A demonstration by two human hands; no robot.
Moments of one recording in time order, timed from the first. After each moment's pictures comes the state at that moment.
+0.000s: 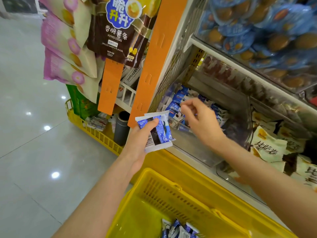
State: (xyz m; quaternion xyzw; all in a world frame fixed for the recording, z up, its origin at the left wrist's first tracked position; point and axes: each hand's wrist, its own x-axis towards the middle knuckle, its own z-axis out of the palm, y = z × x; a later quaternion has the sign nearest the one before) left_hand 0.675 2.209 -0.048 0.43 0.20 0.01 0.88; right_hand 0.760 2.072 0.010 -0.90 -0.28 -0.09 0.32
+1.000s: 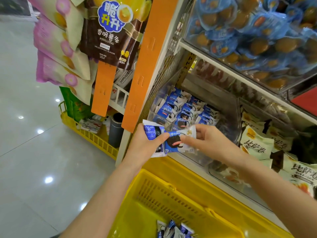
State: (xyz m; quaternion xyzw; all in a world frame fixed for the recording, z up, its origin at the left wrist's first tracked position) left_hand 0.678 2.189 -0.058 0.63 0.15 0.07 0.76; right_hand 0.722 2.026 0.032 -0.90 -0.23 0.17 0.33
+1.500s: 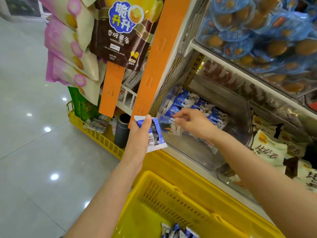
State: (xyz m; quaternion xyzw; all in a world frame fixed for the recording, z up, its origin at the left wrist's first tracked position) left_hand 0.686 2.210 -0.053 0.50 0.25 0.10 0.83; right_hand 0.786 2.079 0.008 -0.94 -0.21 0.11 0.23
